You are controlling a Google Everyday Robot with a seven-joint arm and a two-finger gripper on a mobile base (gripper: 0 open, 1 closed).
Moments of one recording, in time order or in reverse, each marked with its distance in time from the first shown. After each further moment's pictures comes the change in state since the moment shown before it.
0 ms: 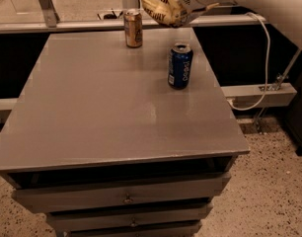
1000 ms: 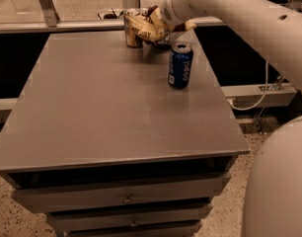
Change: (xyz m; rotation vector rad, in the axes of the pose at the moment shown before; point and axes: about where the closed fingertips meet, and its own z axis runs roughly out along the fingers) arm 0.036 0.031 0.079 -0.122 0.079 0.030
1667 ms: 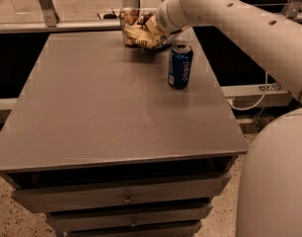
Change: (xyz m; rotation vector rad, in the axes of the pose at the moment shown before) arm 0.014 0.016 0.022 -0.047 0.015 0.016
